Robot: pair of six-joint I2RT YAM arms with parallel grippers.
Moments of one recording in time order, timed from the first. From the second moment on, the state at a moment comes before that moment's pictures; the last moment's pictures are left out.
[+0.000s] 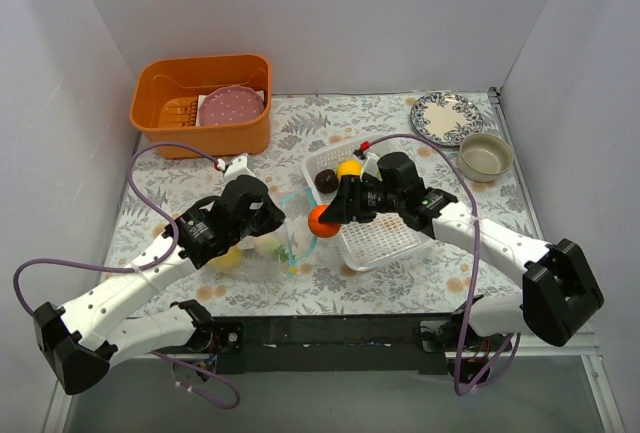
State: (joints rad) left arm -0.80 0.98 0.94 -0.66 -0.30 -0.95; right arm 0.69 1.31 0.86 -0.11 -0.49 0.65
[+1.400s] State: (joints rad) left arm -0.80 0.96 0.95 -0.68 -0.32 -0.95; right arm 0.75 1.32 1.02 -0.24 -0.05 0.59
